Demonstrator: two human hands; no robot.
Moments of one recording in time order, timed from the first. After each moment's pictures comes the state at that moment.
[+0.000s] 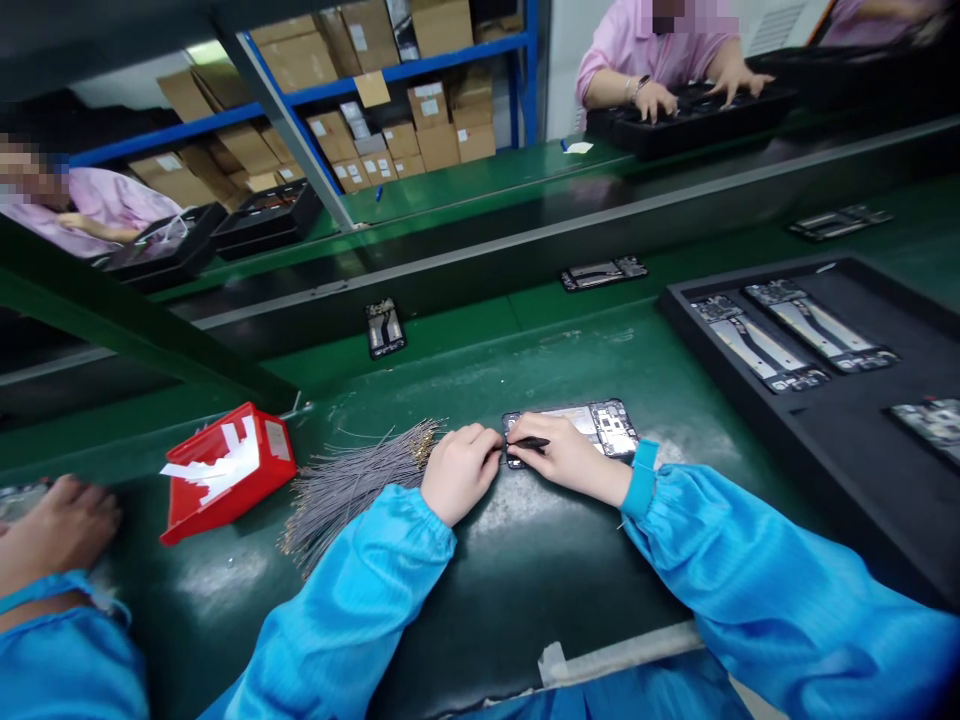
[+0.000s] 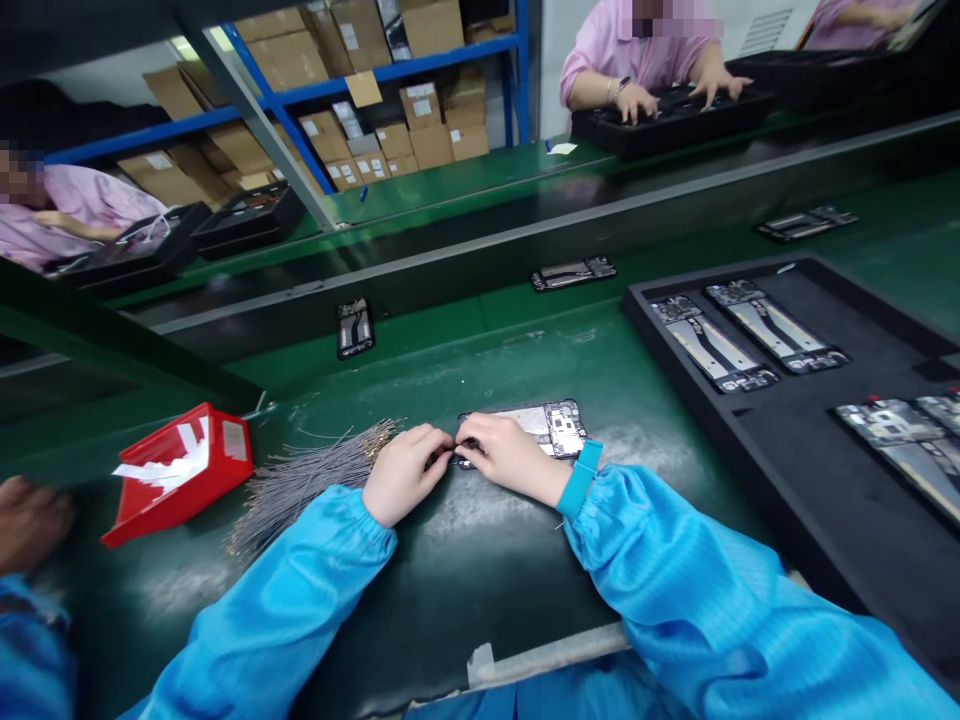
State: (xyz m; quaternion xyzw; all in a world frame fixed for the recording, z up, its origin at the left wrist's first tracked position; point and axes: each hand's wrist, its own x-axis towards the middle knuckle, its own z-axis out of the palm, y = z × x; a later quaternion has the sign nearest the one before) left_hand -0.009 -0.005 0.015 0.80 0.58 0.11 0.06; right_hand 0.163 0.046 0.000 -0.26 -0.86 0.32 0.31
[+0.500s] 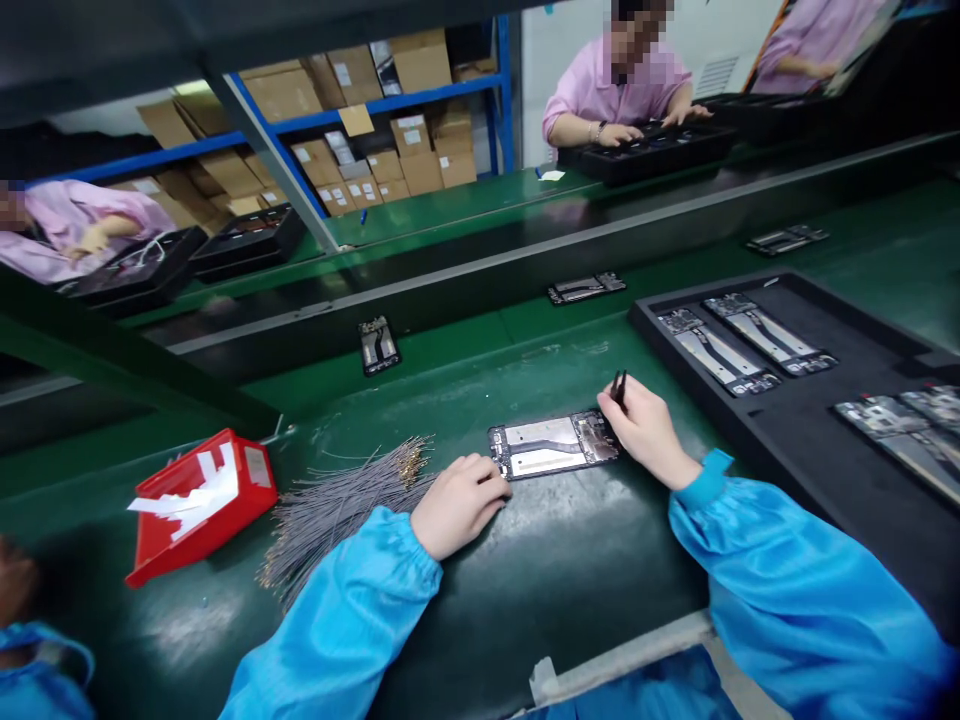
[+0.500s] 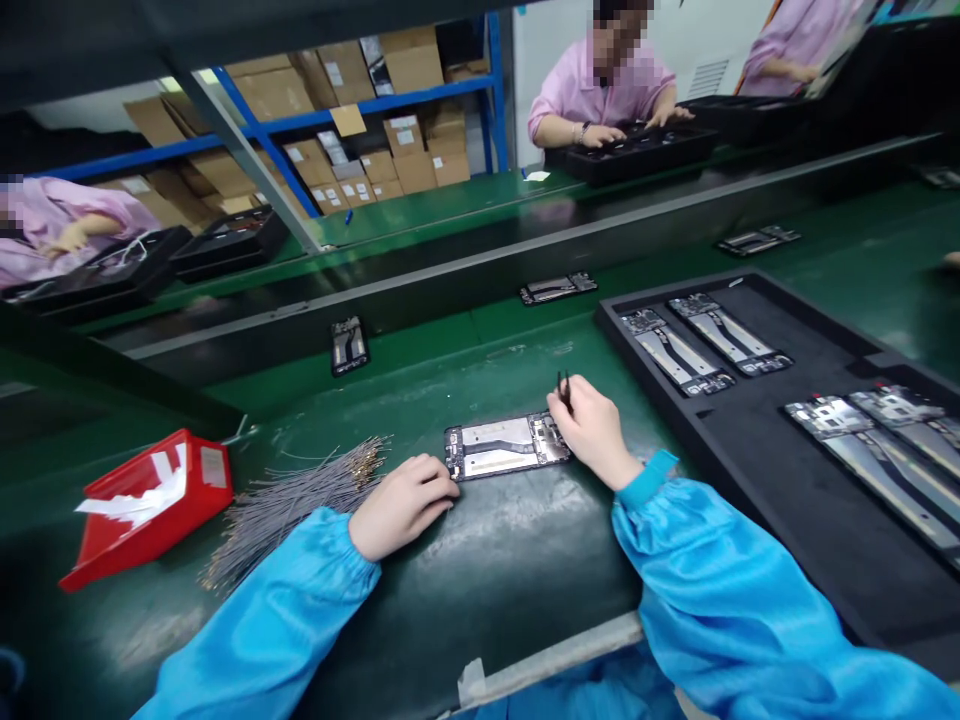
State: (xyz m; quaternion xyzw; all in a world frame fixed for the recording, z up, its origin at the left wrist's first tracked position) left_hand -0.008 -0.011 0.022 0.90 0.41 0.08 0.12; right_hand 0.253 0.069 0.004 -0.53 -0.74 0.13 0.38
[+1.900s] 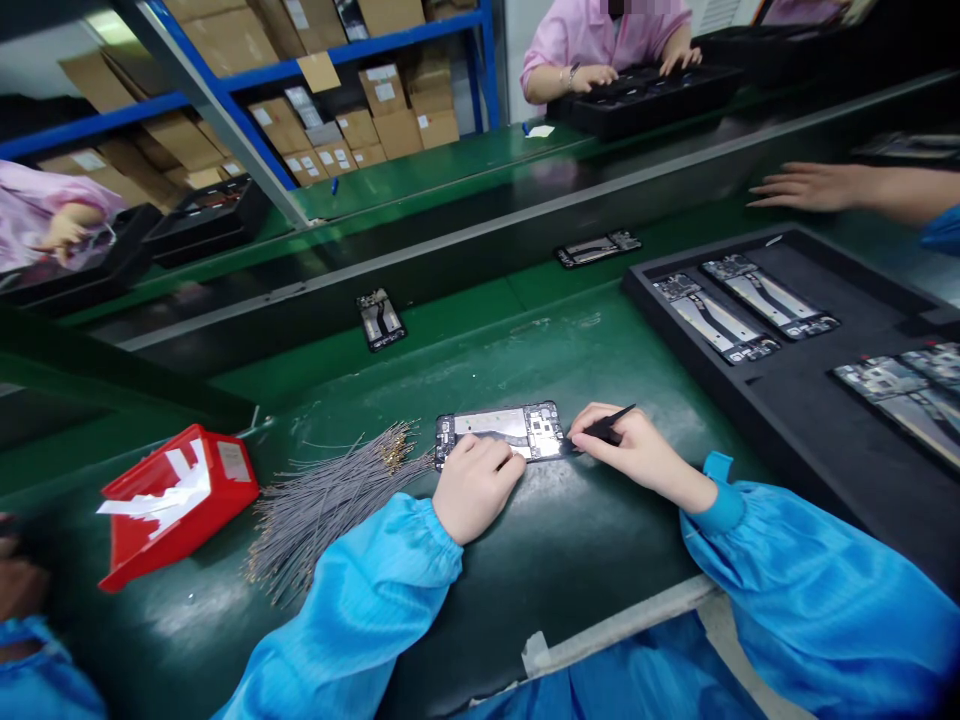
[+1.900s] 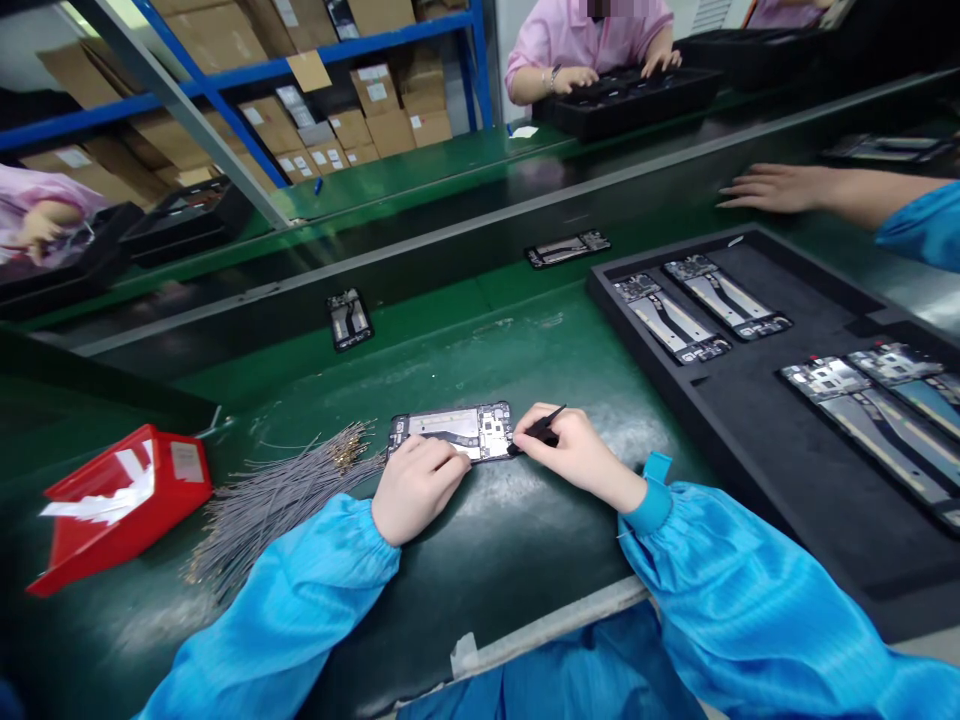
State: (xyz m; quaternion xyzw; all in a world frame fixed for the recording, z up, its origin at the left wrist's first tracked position) left_hand 0.028 -0.011 0.010 0.90 0.40 0.14 -0.09; right_hand 0.251 0.028 0.011 -0.41 -0.75 0.39 0.33
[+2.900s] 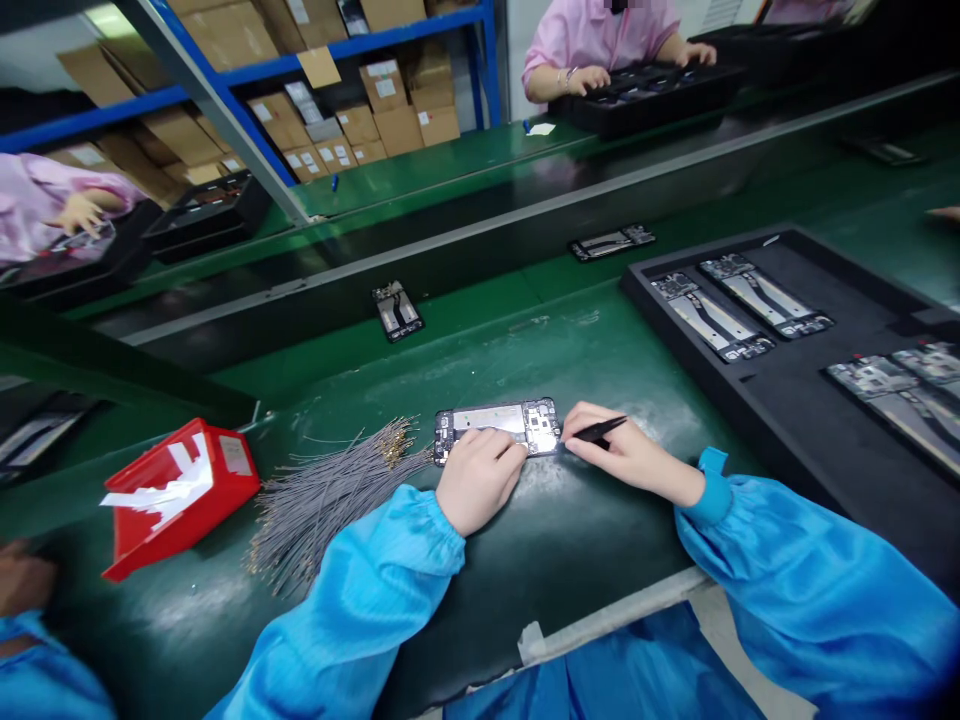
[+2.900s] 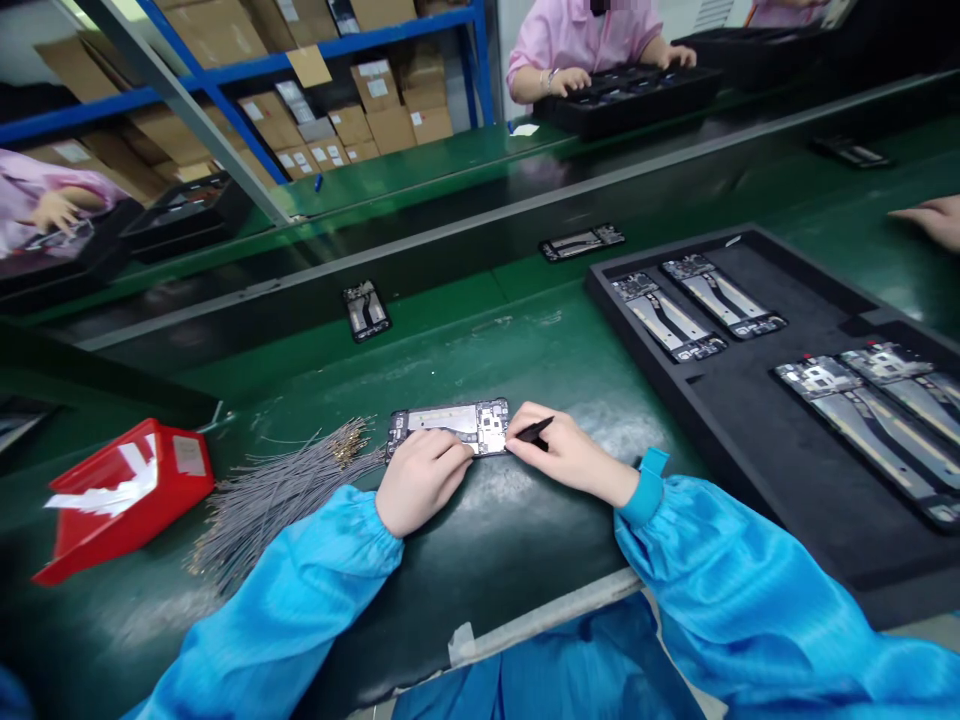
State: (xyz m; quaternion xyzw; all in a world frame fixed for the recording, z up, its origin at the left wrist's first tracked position) left_hand 0.033 -0.009 0.010 0.89 0.42 0.15 -0.04; right_hand 0.251 0.025 0.011 -0.33 -0.82 0.35 0.30
